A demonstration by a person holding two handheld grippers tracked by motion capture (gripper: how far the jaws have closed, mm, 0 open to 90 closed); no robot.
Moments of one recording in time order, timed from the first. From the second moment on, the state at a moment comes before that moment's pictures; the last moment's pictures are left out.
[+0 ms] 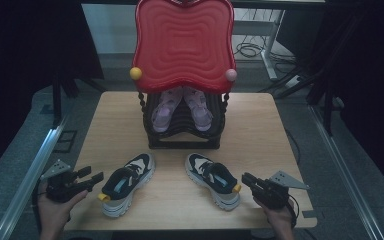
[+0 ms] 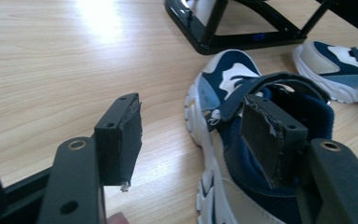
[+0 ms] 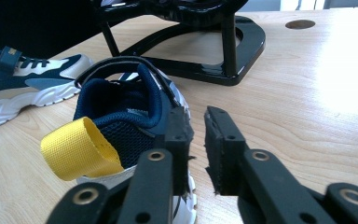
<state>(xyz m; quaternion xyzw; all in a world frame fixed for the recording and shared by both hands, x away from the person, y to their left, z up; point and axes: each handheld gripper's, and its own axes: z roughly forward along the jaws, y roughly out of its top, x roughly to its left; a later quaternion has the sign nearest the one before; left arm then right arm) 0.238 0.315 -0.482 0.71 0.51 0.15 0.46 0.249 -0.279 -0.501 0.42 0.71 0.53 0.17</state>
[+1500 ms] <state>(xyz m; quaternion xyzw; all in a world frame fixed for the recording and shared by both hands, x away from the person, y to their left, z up) 0.276 0.280 -0.487 0.78 0.45 0.06 0.43 0.251 -0.280 -0.503 0.44 0.71 0.53 0.18</state>
